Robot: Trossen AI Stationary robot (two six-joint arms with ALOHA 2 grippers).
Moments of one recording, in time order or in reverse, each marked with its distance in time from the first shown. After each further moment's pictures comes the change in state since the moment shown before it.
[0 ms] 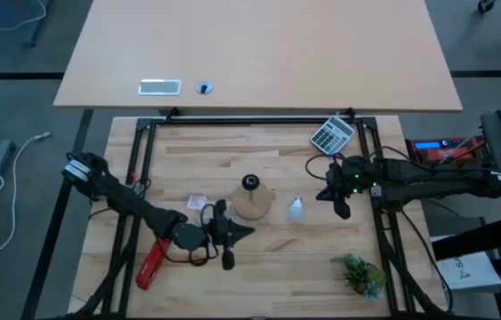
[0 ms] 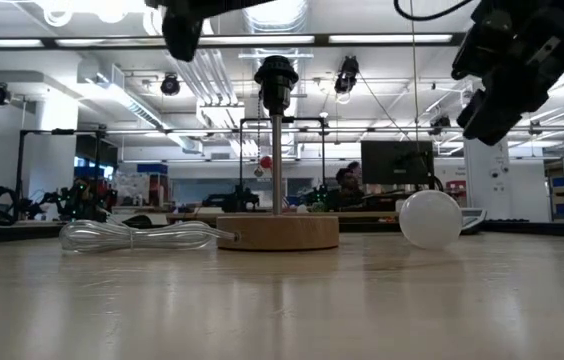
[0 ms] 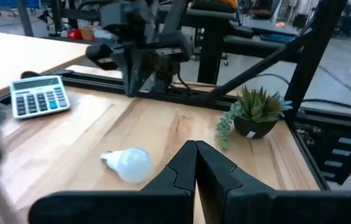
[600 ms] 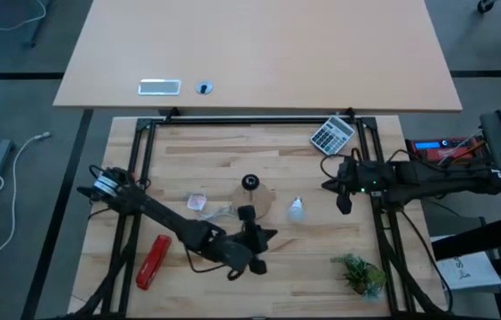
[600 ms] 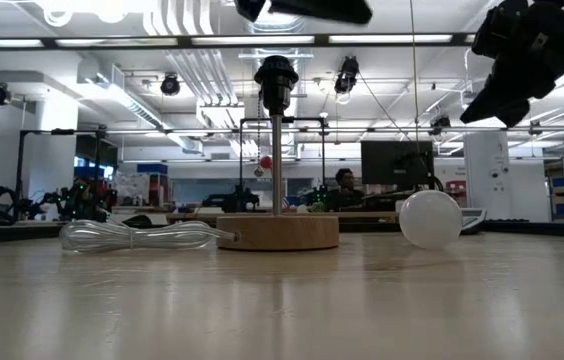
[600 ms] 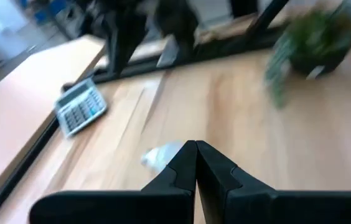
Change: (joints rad) left arm 0.043 0.298 0.549 -0.632 -0.126 0.195; right arm 0.145 -0.191 -0.009 -0.072 0.391 0.178
